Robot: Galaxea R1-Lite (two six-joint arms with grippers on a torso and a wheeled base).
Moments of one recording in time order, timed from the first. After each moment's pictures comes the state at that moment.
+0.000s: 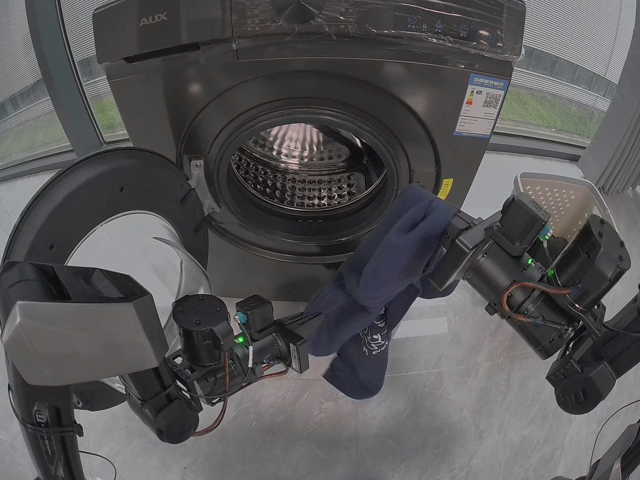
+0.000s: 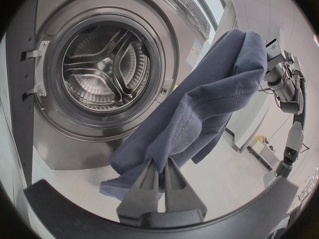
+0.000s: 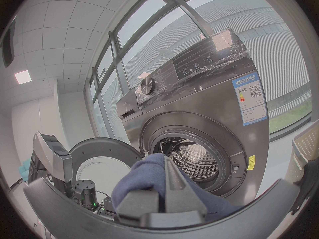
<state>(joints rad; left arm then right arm) -0.59 2.20 -0.55 -1.55 -0.18 -0.13 0.70 1.77 -0.56 -1.55 -0.02 0.11</state>
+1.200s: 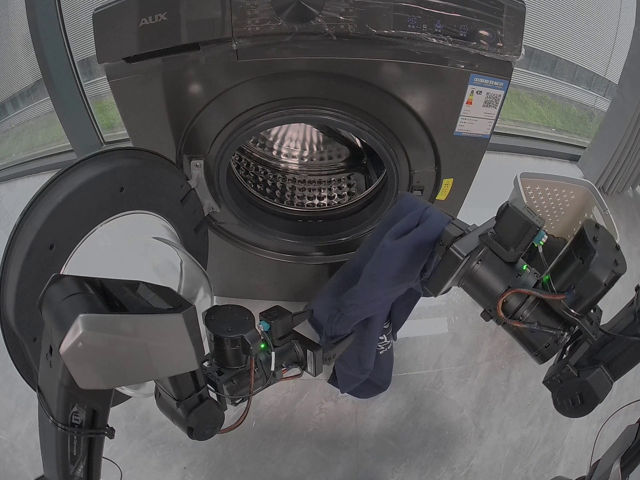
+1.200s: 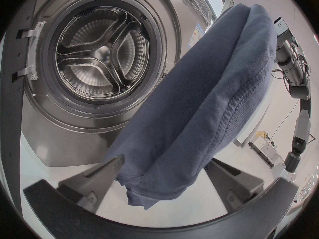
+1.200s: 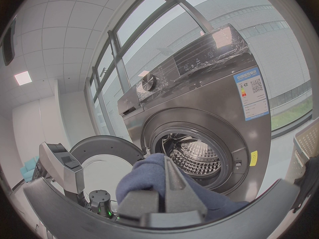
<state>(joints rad) -0.60 2.36 -0.67 -1.55 -0.18 -0.11 0.71 1.78 -0.56 -1.55 -0.02 0.12</state>
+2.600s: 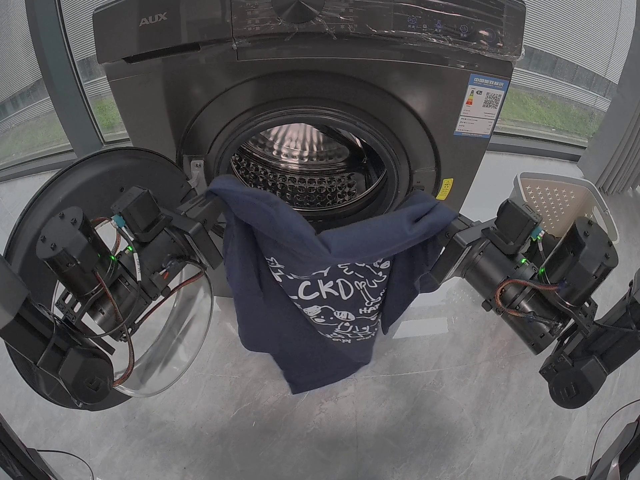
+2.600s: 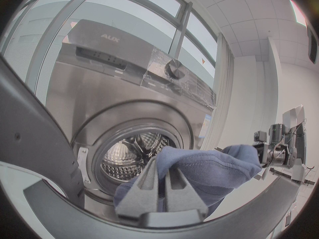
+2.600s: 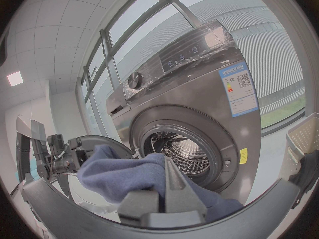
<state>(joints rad) -0.41 1.78 -0.54 -1.55 -0.18 -0.13 0.65 1.81 -0.57 -1.55 -0.05 0.14</state>
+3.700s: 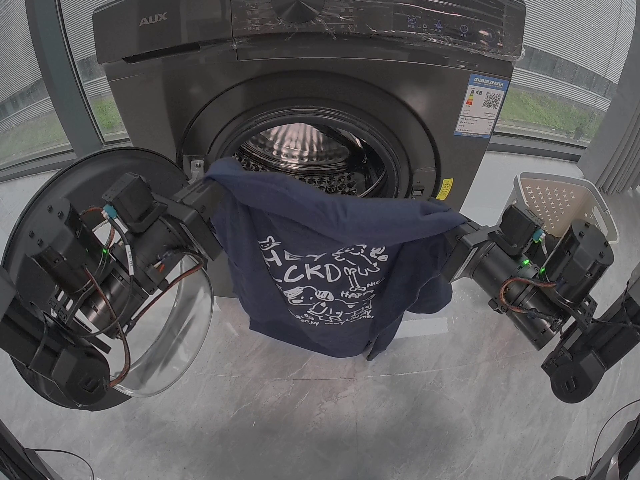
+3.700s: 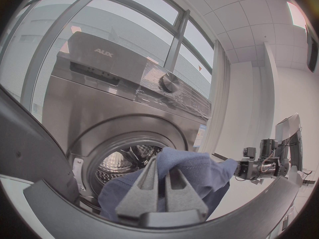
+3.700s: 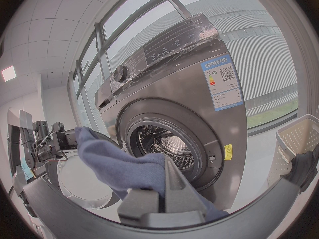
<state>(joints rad) -0.44 1.73 -0.56 -1.55 -0.18 -0.14 0.58 1.83 -0.54 -1.55 -0.05 0.14</state>
